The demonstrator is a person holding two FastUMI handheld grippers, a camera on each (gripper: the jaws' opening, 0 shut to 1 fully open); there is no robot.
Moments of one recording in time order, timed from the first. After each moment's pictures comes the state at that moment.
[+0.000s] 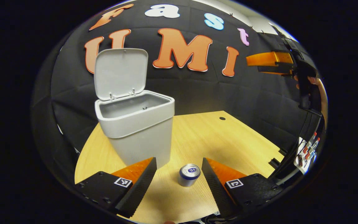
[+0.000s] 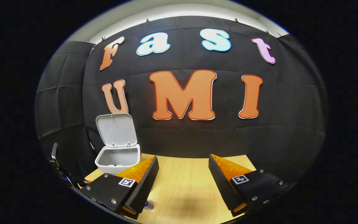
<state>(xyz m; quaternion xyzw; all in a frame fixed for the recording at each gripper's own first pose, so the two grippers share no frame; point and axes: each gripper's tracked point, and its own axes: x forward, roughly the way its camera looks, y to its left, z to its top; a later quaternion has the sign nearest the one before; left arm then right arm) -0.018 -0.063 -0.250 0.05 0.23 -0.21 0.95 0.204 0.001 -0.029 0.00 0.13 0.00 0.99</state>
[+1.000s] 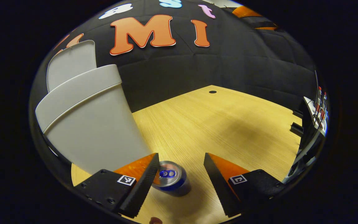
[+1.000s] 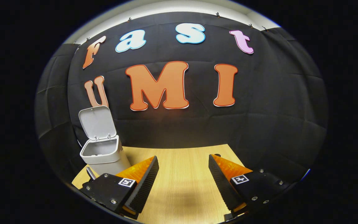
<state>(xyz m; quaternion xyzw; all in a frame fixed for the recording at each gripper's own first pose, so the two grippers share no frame) 0.025 -0.139 -0.365 0.17 0.23 -0.26 0.92 0.172 -0.072 -0.059 0.02 0.18 -0.06 0.98</state>
